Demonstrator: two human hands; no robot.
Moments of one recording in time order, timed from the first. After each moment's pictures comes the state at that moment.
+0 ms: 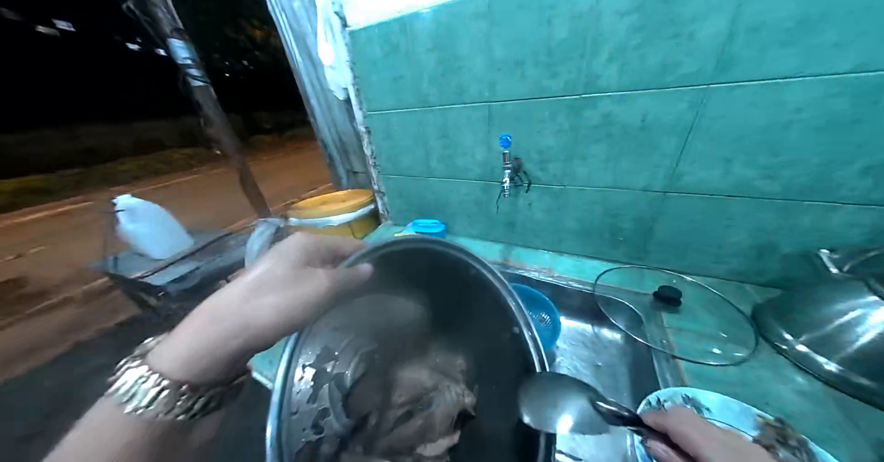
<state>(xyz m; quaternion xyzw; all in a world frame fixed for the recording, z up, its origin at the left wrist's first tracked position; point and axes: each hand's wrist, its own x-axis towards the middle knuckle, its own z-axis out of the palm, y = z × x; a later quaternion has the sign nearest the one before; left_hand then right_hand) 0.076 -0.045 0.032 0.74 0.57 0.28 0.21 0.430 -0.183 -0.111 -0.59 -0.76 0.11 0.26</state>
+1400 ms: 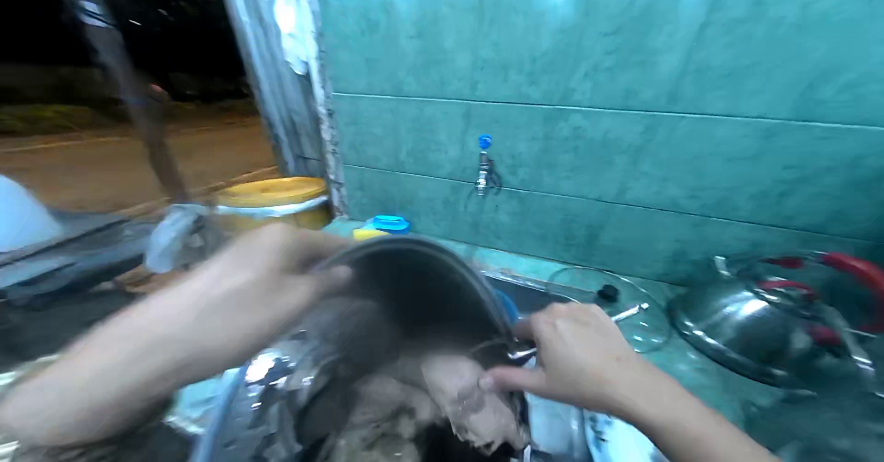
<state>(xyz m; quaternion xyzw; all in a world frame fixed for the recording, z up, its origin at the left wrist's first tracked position) 0.062 -0.026 0.031 0.82 0.51 0.22 0.13 0.363 -0.077 -0.038 -0.67 -0.74 0.04 -0.04</state>
